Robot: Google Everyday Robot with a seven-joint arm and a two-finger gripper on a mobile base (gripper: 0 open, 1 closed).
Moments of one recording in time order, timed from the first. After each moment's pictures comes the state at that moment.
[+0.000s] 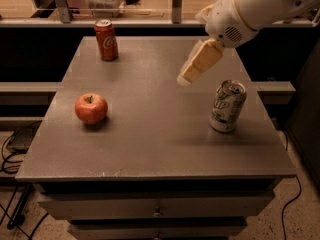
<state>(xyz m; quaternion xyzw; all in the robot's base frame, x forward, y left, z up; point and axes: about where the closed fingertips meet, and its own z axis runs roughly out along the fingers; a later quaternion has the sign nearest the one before) 0.577 -0.061 0.984 -0.60 0.70 0.09 0.37</state>
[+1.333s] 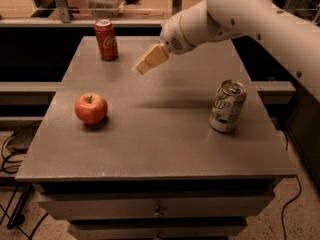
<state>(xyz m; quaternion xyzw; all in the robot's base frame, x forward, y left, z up) 0.677 0.033 0.934 -0.53 0.71 0.16 0.44</state>
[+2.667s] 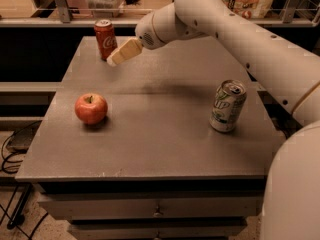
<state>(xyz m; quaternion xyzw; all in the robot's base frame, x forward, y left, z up) 0.729 0.106 0.925 -0.51 0.70 0.21 0.46</state>
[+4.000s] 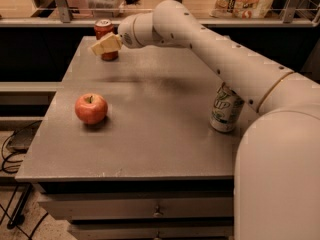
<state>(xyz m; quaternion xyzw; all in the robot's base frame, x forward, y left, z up) 0.782 0.165 0.923 -0.44 0.68 0.24 0.53</state>
